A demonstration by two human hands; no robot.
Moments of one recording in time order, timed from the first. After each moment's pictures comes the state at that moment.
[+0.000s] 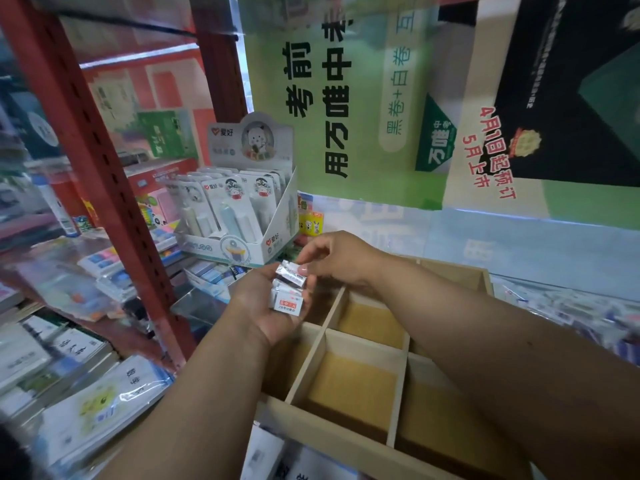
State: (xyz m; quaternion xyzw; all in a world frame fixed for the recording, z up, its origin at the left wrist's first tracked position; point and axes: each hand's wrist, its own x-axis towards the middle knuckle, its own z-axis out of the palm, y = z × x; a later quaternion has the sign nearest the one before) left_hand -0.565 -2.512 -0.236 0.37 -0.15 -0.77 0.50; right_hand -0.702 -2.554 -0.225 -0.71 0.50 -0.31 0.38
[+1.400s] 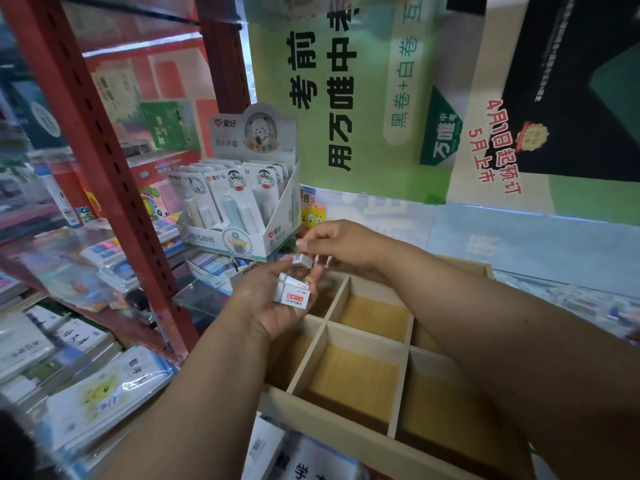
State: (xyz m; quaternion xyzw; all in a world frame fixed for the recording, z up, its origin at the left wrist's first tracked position) left_hand -0.566 -2.514 -0.244 0.34 -0.17 -0.77 0.51; right_hand -0.710 -2.562 -0.219 -0.72 0.47 -0.29 0.43
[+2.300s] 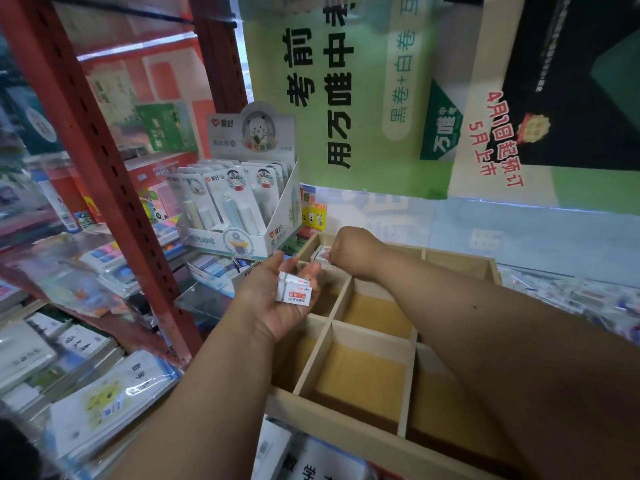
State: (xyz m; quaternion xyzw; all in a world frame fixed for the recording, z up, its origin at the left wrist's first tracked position) left_hand -0.565 -2.515 -0.245 0.35 -0.12 -0.76 0.54; right_hand -0.712 -2.594 -0.248 -0.73 0.64 -0.16 0.16
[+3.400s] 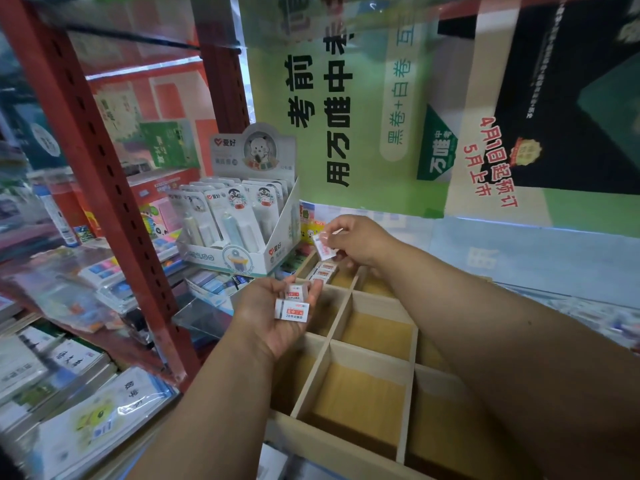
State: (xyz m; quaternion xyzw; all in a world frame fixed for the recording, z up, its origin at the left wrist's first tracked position) left_hand -0.560 -2.522 -0.247 0.31 -0.07 -0.77 0.56; right_hand -0.714 -2.578 -0.203 -0.63 0.58 -0.38 0.36
